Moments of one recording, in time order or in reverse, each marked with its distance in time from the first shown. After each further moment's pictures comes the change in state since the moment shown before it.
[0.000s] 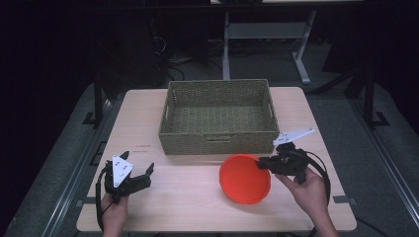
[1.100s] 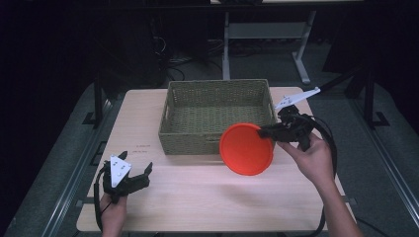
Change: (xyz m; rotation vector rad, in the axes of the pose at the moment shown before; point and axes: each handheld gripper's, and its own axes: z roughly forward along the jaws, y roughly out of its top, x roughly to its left) left arm 0.003 0.000 -0.001 -0.004 0.008 -0.008; right arm -0.009 0.081 -0.039 -0.022 -0.057 -0.057
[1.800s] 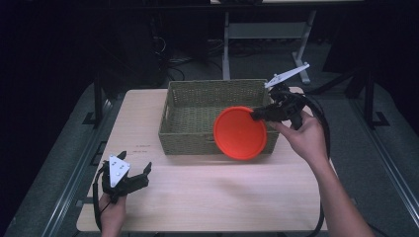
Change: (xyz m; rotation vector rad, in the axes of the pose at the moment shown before) left arm 0.002 -0.001 0.000 -0.003 0.000 -0.007; right arm -0.008 0.049 0.002 0.016 -0.006 -0.028
